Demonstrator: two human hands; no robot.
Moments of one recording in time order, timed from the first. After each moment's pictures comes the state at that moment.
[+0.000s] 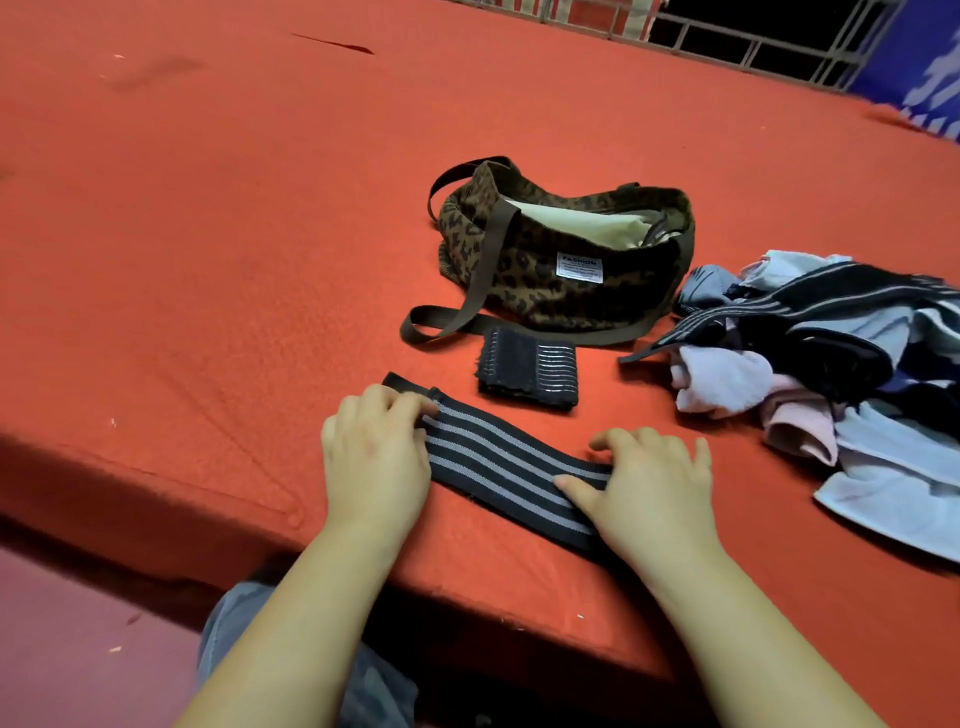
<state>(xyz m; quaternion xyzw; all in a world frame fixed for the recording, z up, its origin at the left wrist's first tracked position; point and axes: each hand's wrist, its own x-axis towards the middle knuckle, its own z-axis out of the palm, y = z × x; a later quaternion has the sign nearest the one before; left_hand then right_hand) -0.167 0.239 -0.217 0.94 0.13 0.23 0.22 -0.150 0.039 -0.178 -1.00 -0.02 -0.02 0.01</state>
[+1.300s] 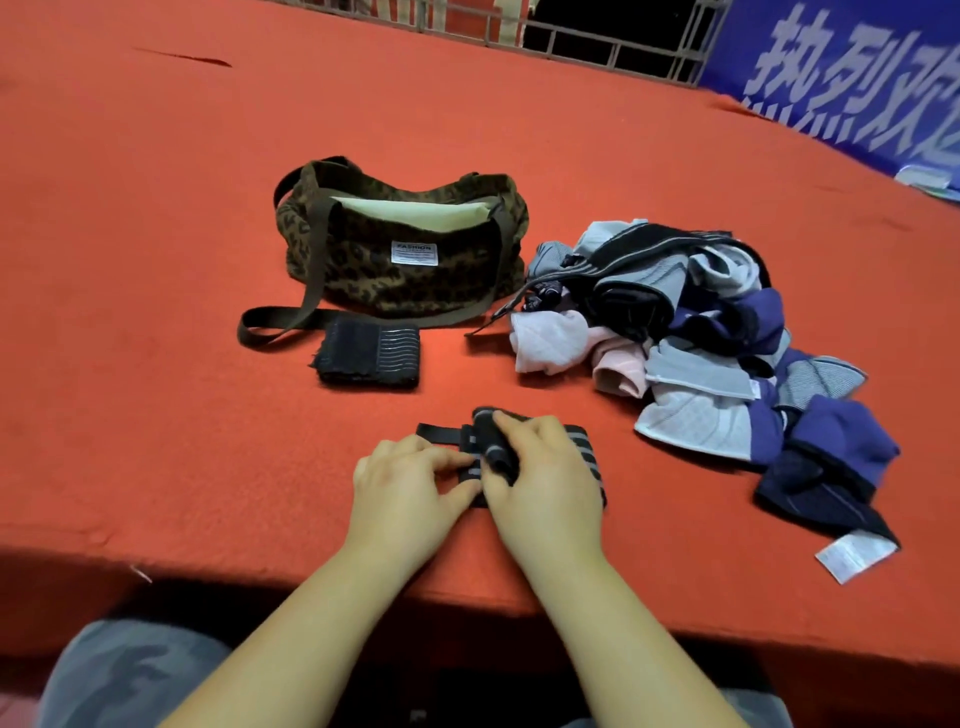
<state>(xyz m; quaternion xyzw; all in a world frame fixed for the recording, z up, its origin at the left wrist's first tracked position) -0.182 0.101 -0.212 0.96 -0.01 0.06 0.27 -0.185 -0.023 -0.196 -0.95 -0.02 -0.15 0.27</state>
